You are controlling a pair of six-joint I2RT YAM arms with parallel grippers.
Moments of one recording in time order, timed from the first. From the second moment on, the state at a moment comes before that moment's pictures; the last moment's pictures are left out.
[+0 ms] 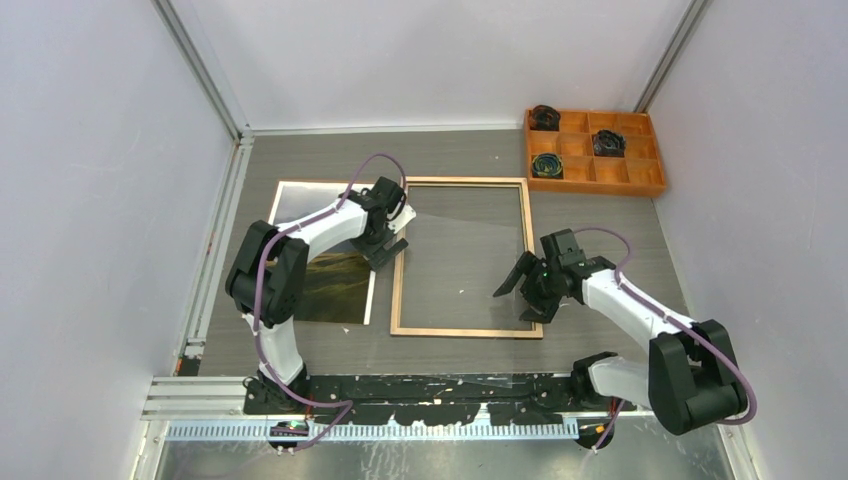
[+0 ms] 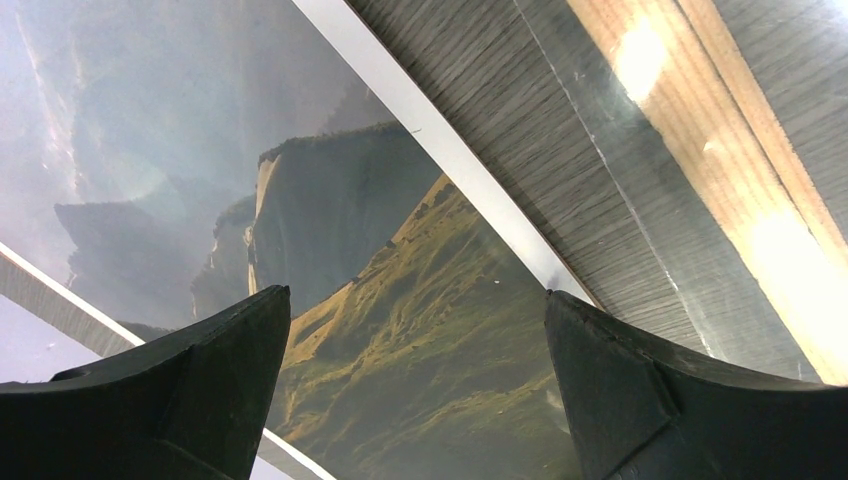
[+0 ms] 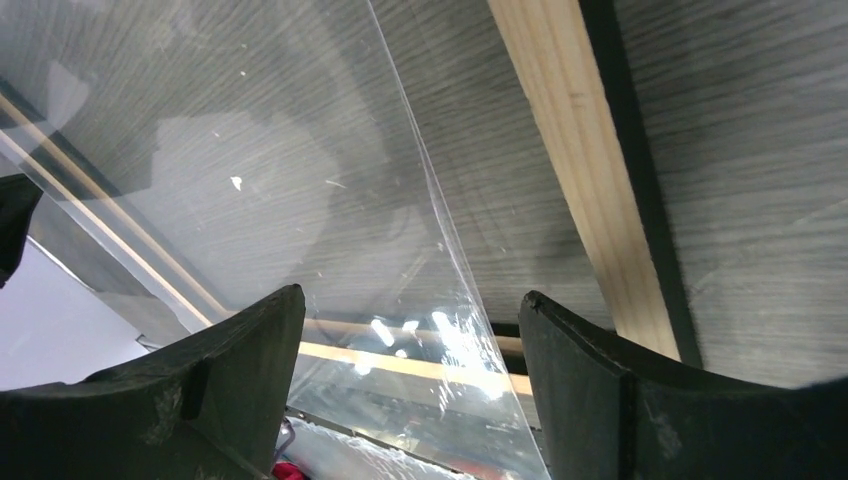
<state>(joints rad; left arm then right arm) -0.52 1.84 1.27 -0.71 -0.25 0.34 0.28 1.18 0.57 -0.55 -0.28 0.93</state>
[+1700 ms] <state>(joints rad) -0.52 1.84 1.27 -0.76 -0.19 0.34 0.30 1.71 0.28 1.01 -0.72 1.40</state>
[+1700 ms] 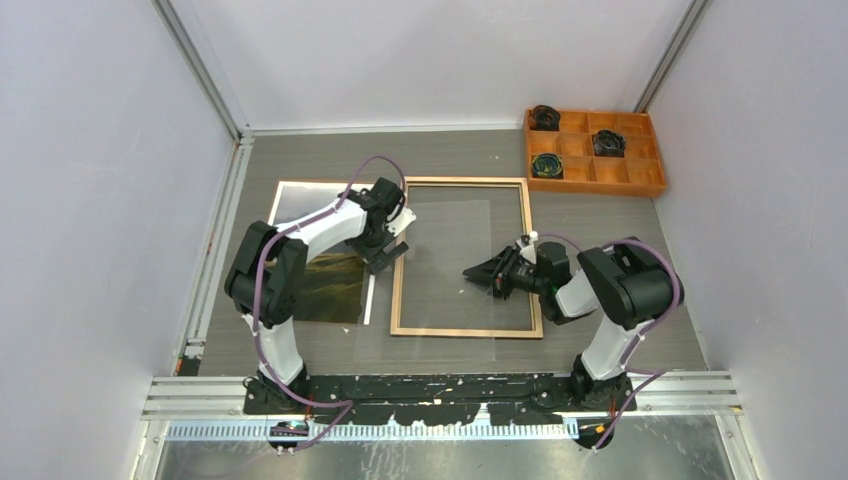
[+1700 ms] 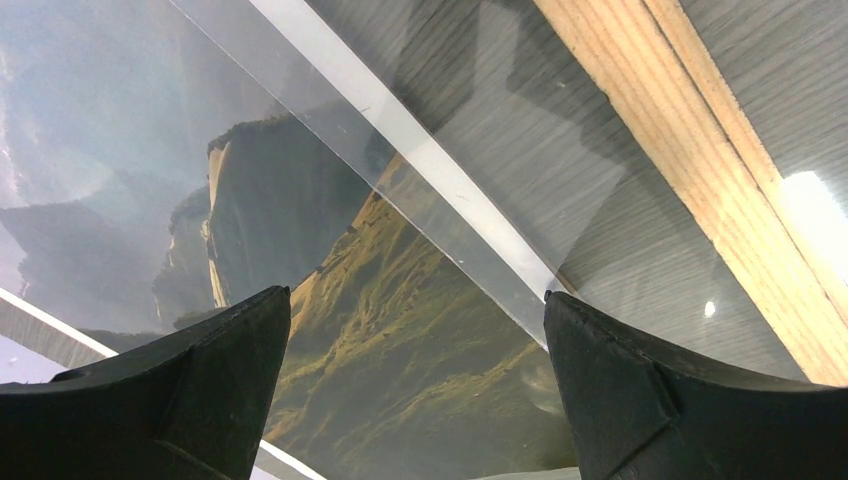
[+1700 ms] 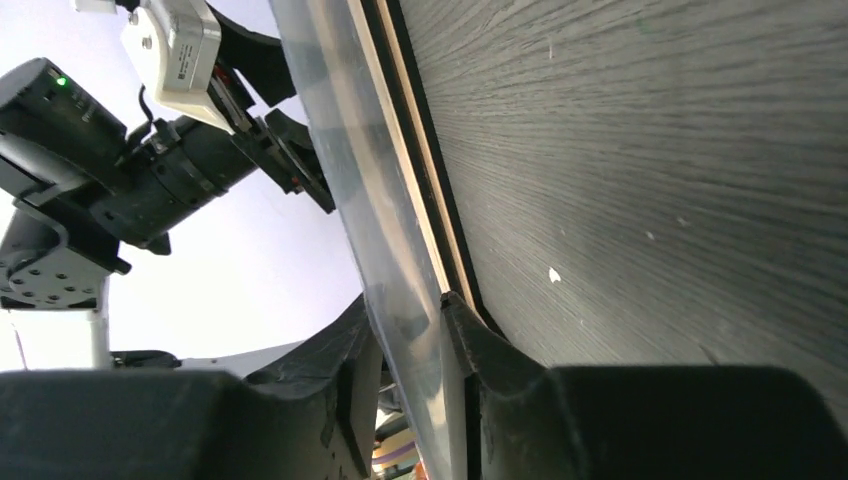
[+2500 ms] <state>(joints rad) -0.39 1.75 1.50 -0.87 -0.11 0.32 0.18 1.26 0.70 -0.03 -0.65 0.86</state>
